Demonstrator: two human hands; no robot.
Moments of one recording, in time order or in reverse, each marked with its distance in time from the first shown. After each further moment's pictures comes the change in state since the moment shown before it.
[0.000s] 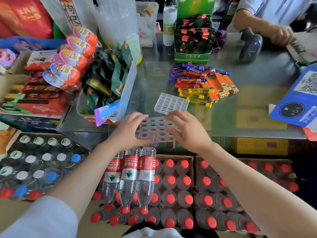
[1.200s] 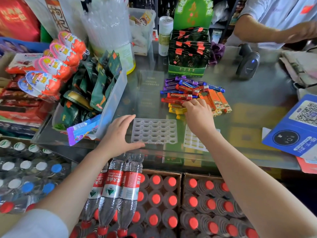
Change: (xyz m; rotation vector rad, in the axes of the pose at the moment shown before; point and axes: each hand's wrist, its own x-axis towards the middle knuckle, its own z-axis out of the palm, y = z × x) left_hand 0.043 -0.002 0.012 0.072 0.181 -0.097; right_hand 0.058 0.102 -0.024 -0.336 -0.008 0.403
